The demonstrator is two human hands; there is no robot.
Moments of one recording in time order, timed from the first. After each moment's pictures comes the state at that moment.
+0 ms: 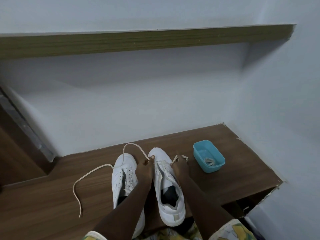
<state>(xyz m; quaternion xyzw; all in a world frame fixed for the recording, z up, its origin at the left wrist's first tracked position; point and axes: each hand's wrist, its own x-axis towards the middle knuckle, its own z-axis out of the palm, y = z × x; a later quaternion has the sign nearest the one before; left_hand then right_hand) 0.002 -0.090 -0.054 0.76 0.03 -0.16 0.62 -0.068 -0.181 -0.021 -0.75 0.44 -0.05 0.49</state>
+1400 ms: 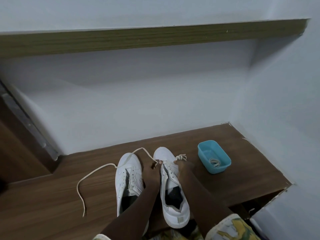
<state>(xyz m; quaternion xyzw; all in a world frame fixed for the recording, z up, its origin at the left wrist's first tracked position) -0.002 -0.098 -0.075 0.78 0.02 -0.14 0.61 -0.022 -0.212 -0.081 -0.42 0.57 -0.08 0.70</state>
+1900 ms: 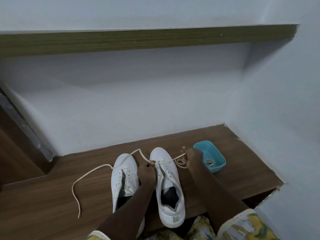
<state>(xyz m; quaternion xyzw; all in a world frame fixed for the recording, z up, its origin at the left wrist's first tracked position) 0.004 -0.103 -0.067 0.81 0.06 -0.13 0.57 -0.039 -0.257 -0.041 -0.42 0.53 -0.21 0.71</state>
